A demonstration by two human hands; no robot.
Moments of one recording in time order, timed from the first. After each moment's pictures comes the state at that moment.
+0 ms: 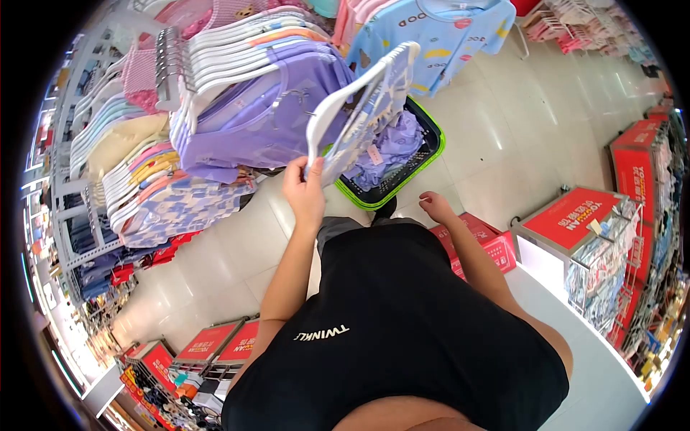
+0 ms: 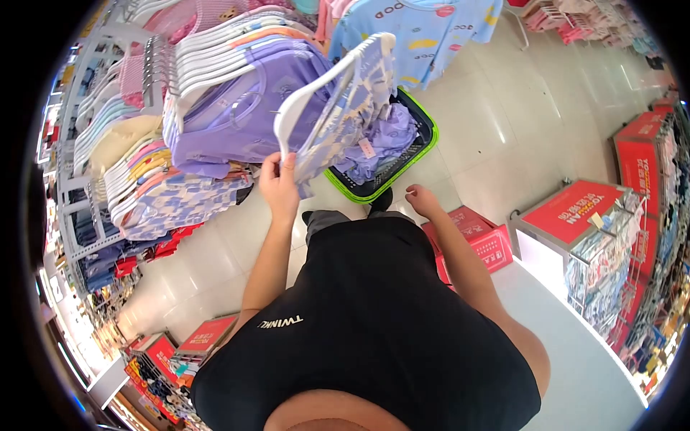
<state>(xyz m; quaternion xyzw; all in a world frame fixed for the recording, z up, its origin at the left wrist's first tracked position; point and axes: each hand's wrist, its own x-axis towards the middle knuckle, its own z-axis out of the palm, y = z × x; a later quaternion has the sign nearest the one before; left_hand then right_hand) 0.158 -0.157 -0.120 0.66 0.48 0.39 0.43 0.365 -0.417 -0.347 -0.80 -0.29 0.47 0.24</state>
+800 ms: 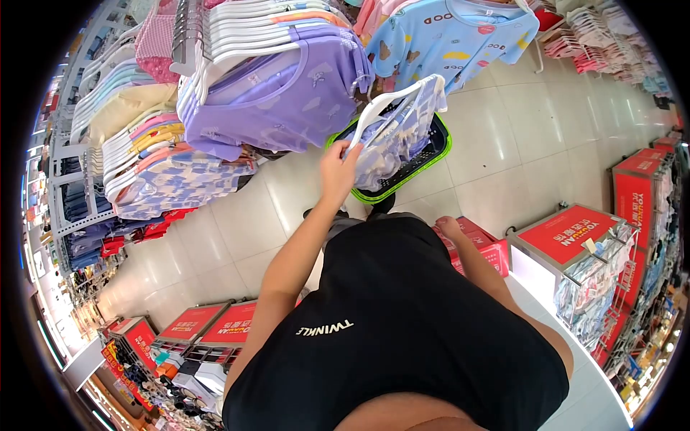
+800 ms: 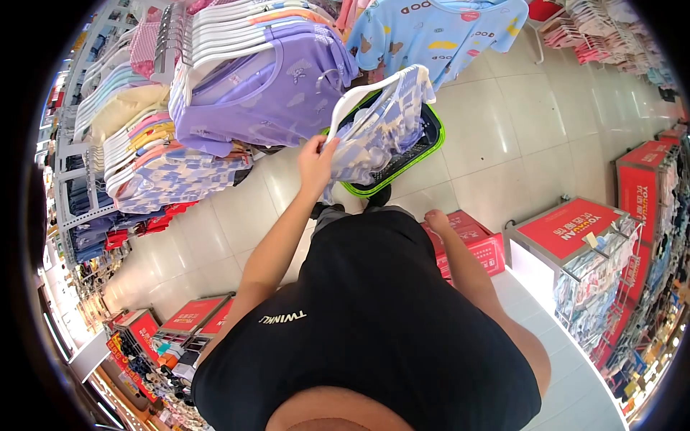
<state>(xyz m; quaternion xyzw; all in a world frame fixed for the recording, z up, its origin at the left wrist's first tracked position) 0.186 -0.169 -0.171 0.68 0.51 0.27 0.46 0.360 -0.515 -0.416 -0.79 -0.10 0.56 0.23</state>
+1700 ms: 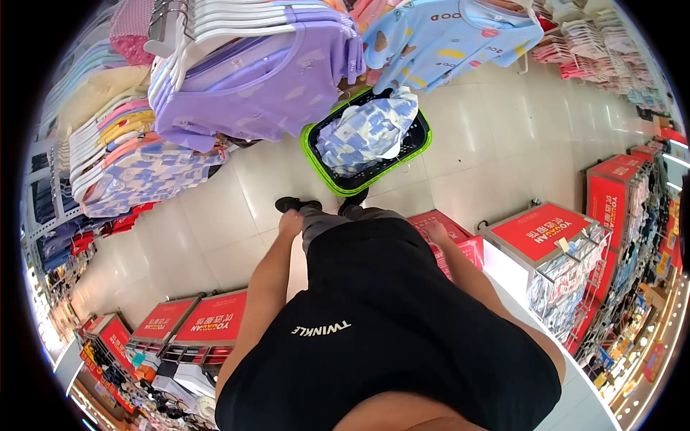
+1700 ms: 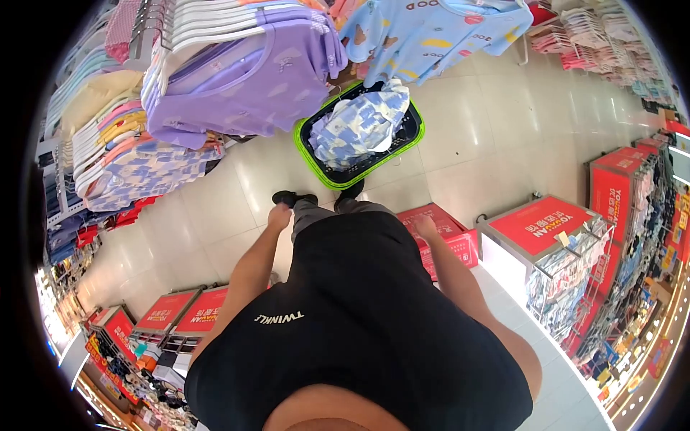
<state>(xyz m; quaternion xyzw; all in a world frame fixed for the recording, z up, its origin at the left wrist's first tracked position) -0.033 -0.224 -0.389 0.68 0.59 -0.23 0.36 0.372 -0.559 -0.419 -0.80 -0.10 0.57 0.15</state>
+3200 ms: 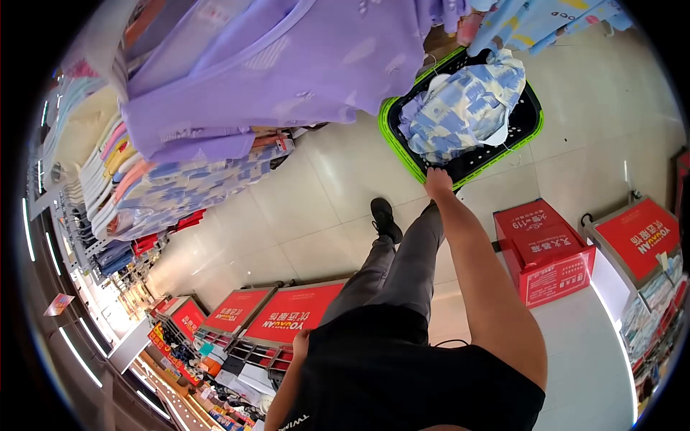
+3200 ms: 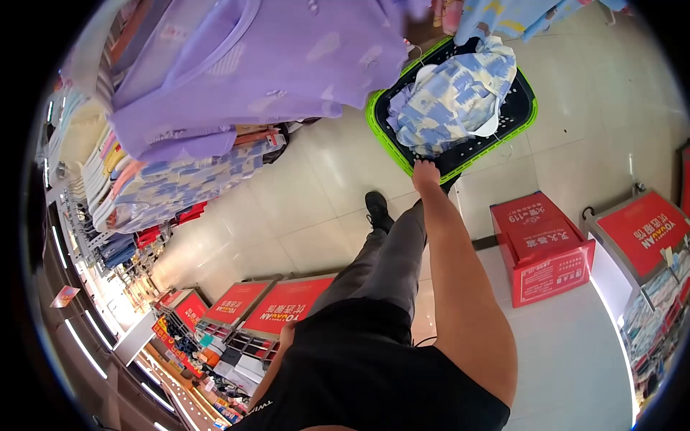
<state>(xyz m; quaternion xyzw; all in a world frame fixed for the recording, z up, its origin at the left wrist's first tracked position) -0.402 -0.360 -0.239 0.49 0.76 -0.22 0.38 0.148 -0.266 -0.627 -0.79 -0.42 0.44 -0.02</state>
